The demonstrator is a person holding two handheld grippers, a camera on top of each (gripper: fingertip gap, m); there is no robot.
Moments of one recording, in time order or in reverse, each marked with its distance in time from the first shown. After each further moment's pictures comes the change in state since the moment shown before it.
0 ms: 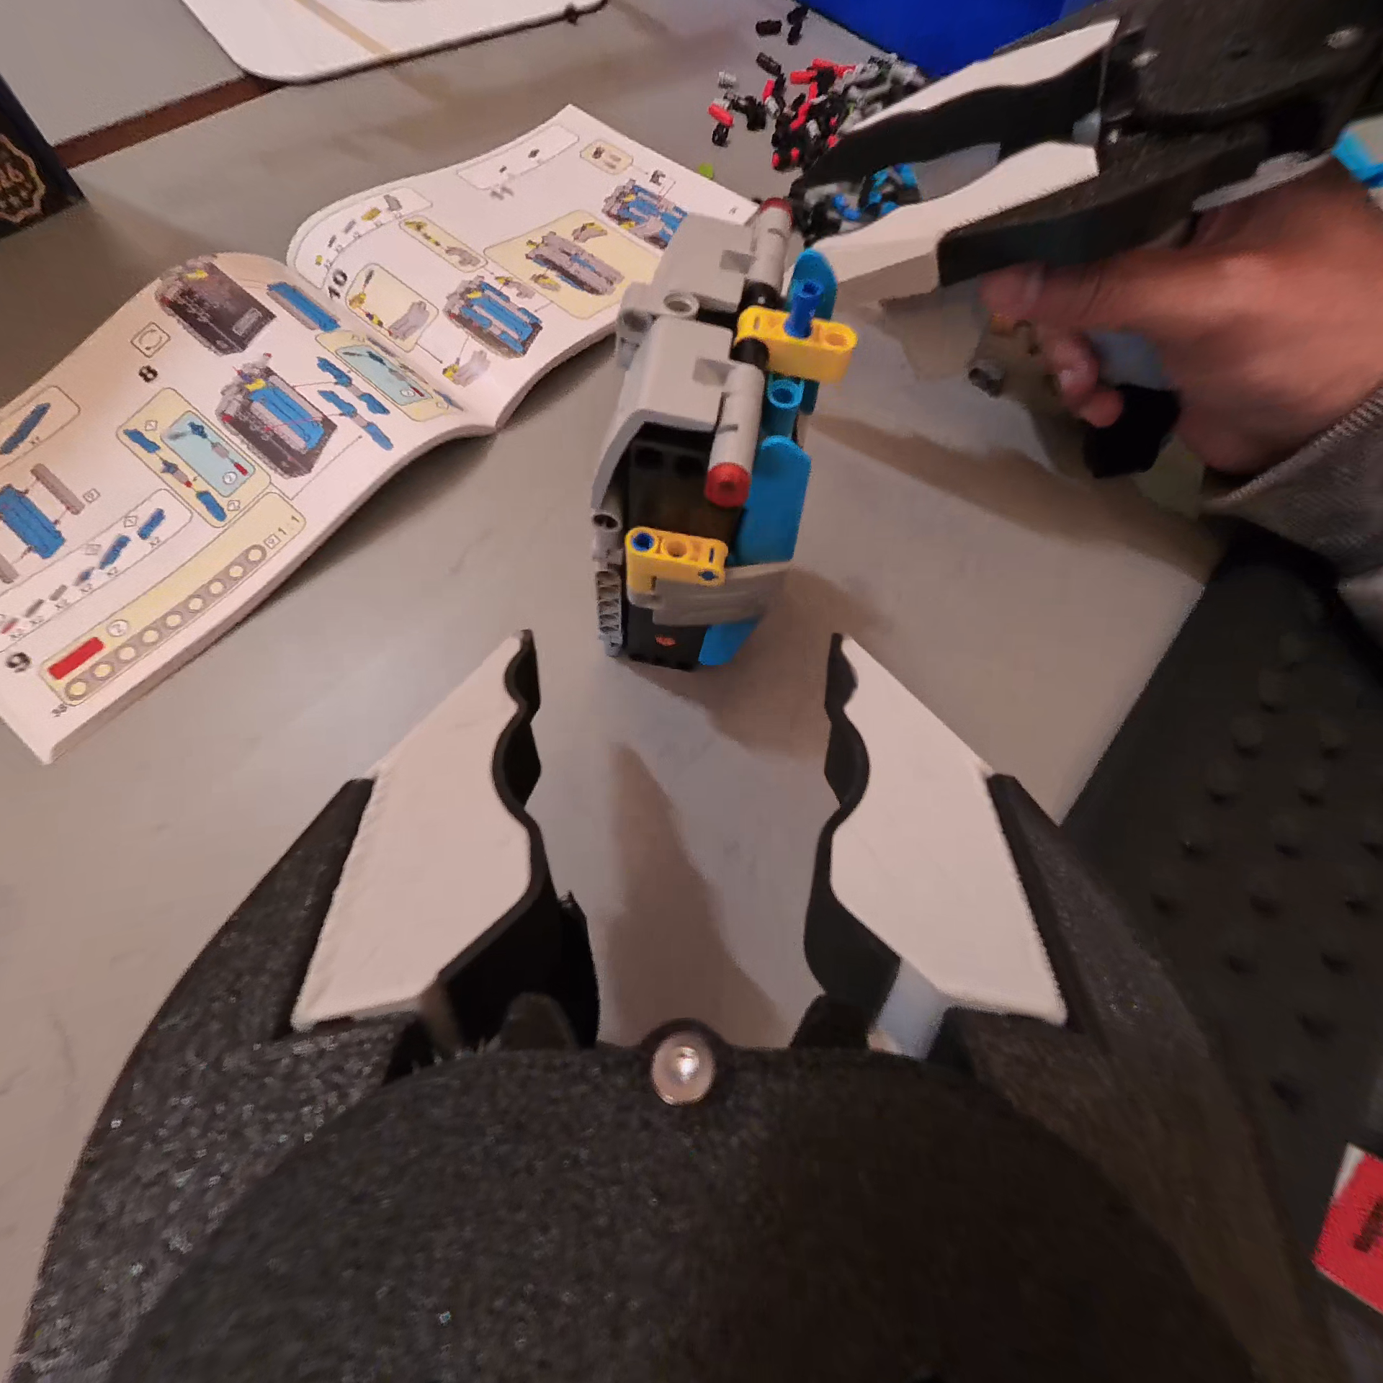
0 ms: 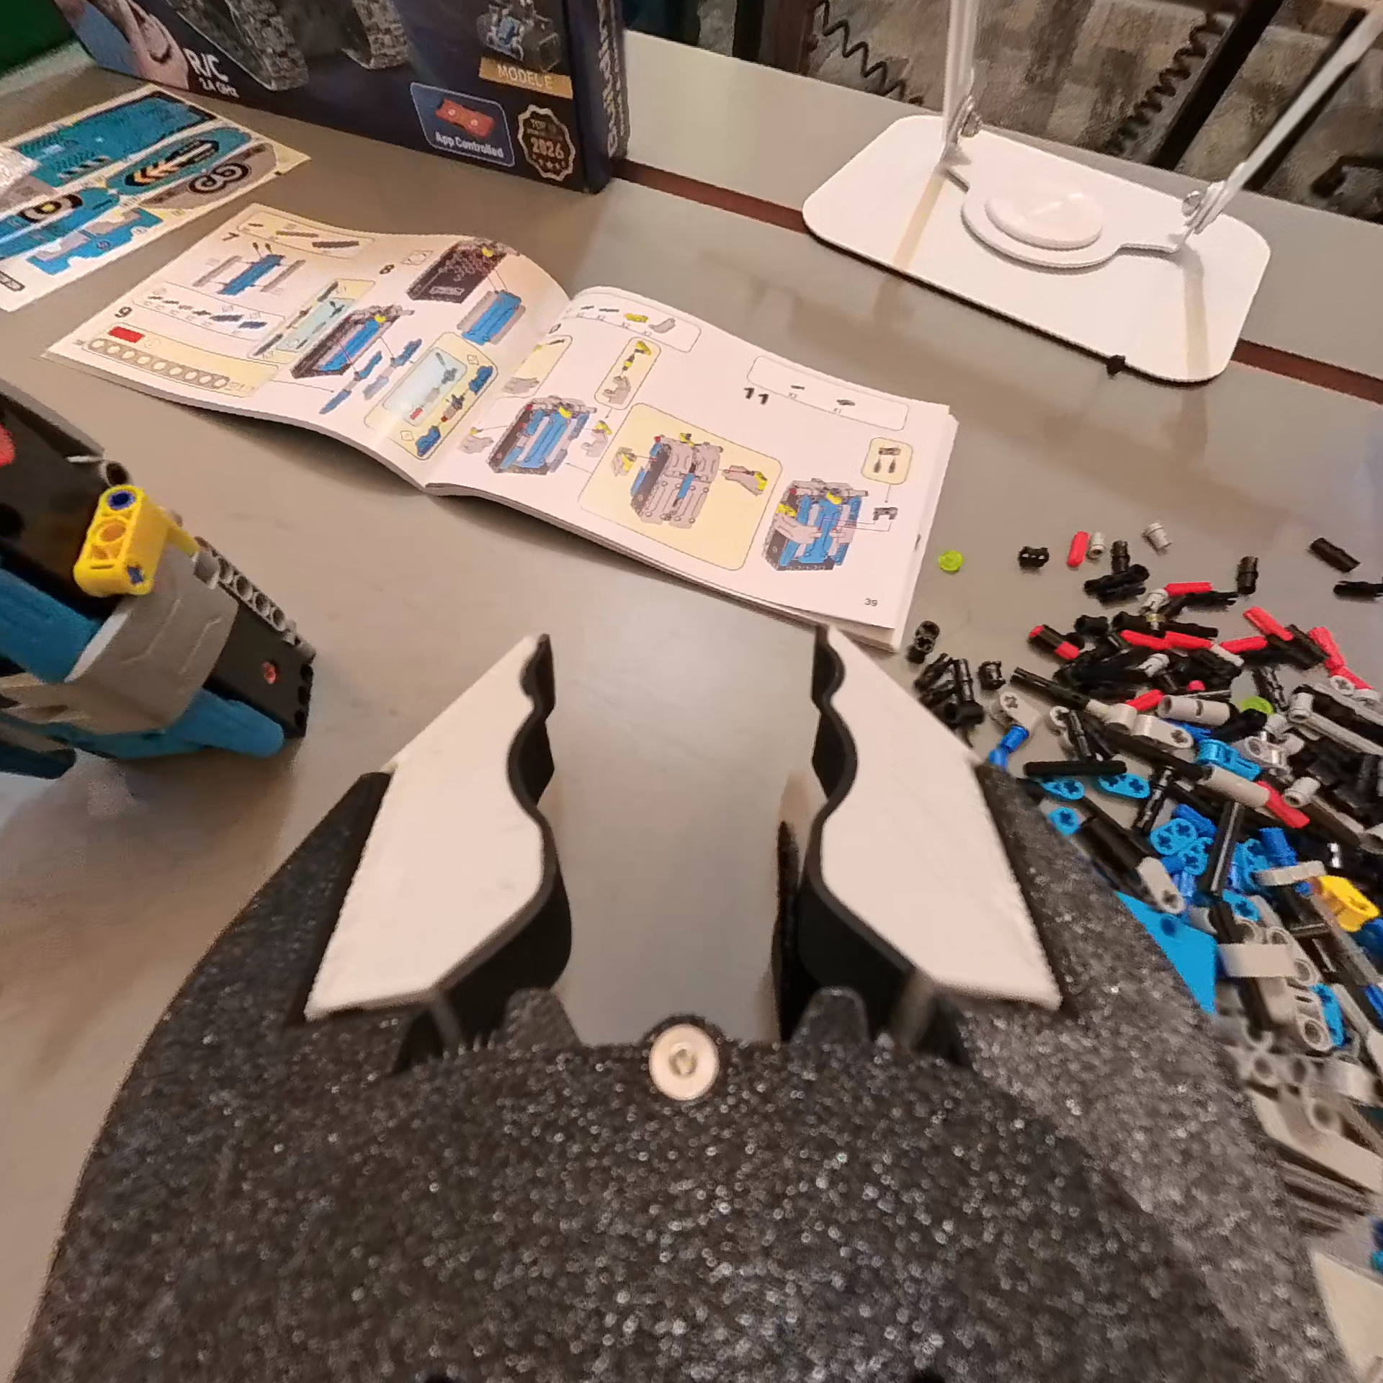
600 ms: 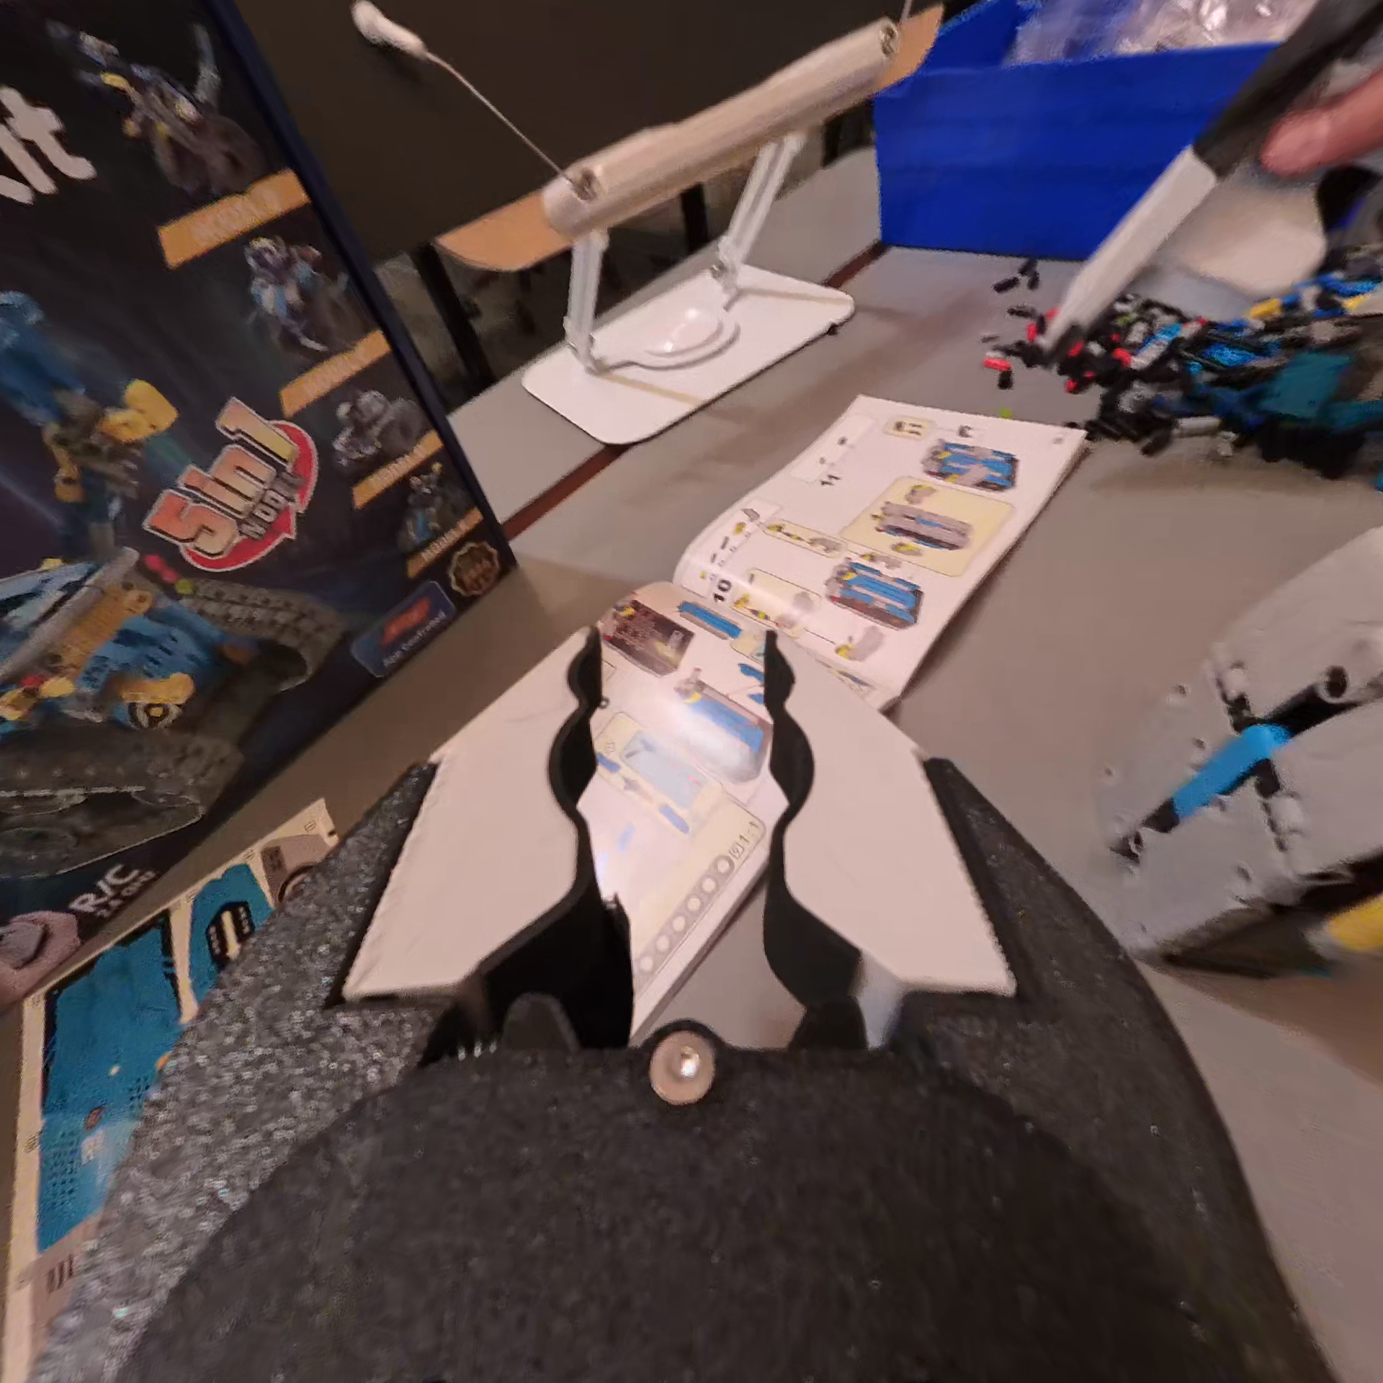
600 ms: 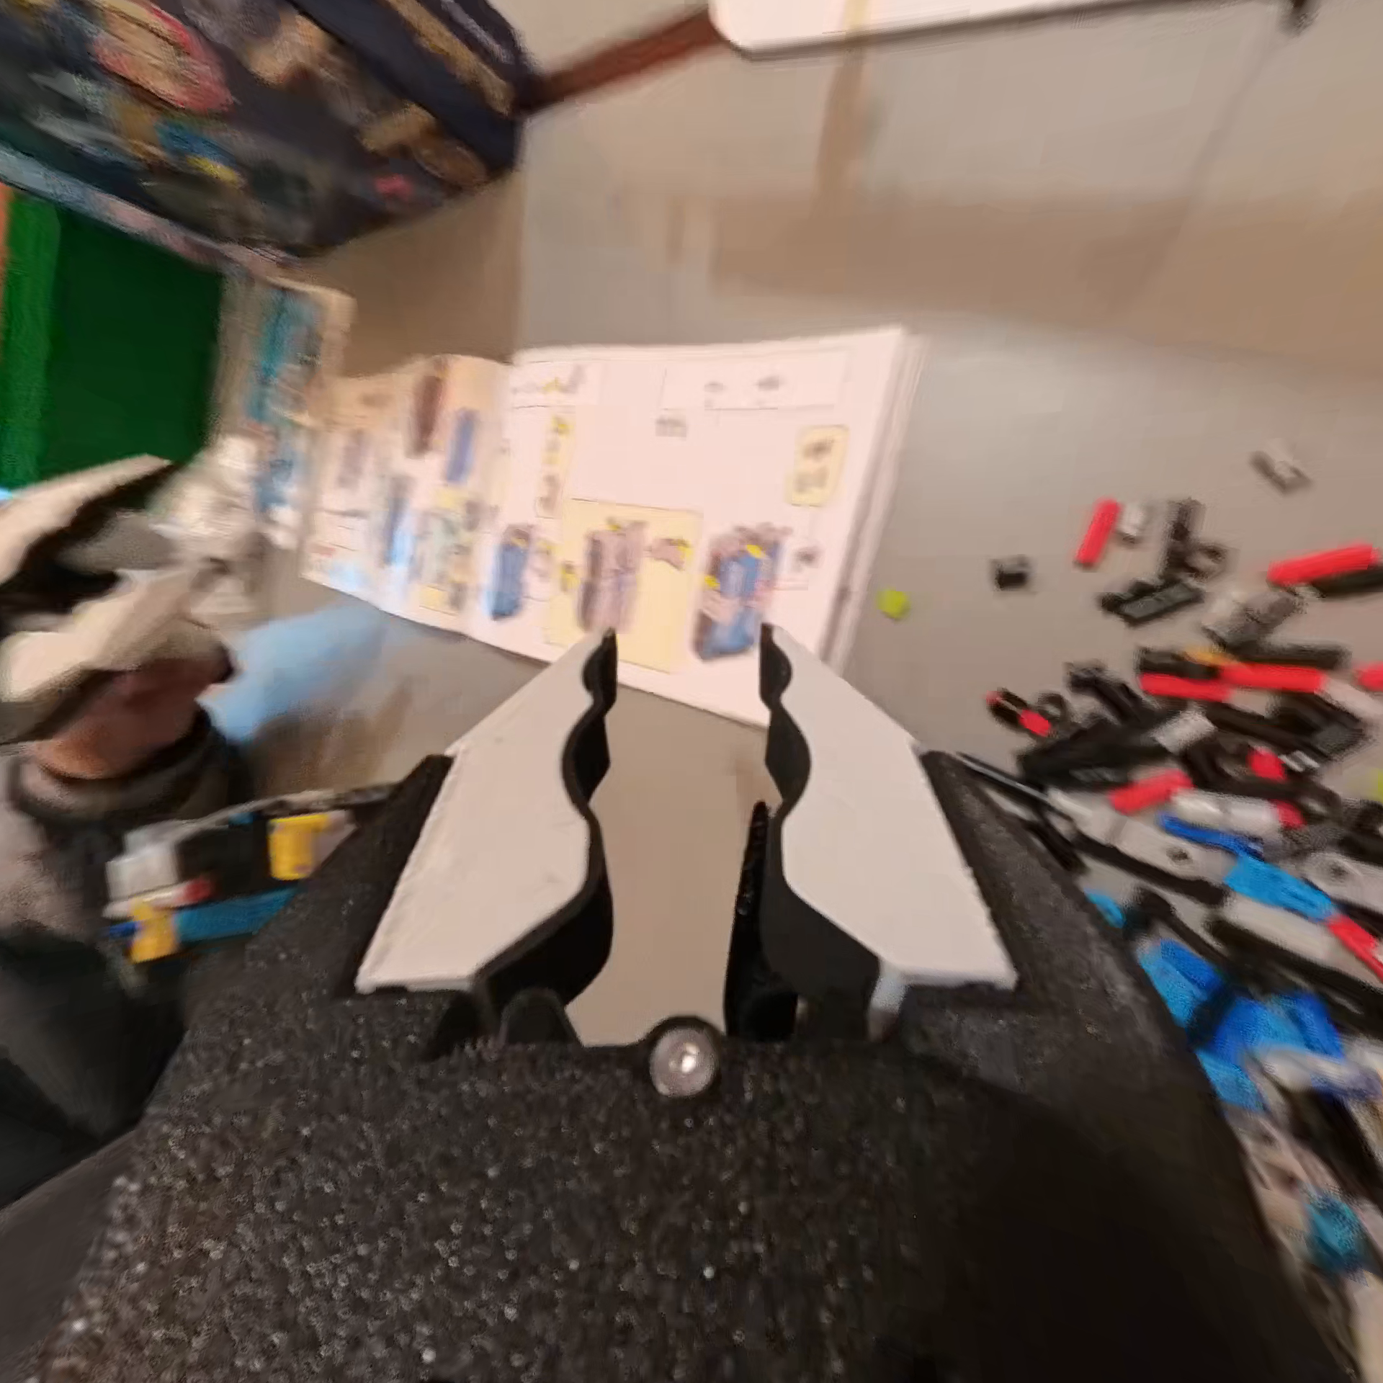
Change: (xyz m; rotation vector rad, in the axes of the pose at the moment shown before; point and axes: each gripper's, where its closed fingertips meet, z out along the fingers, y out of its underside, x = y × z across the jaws) left arm -0.136 -0.090 0.033 0.255 -0.167 0.246; right arm 0.059 -0.030 0.040 -0.386 -0.351 0.536
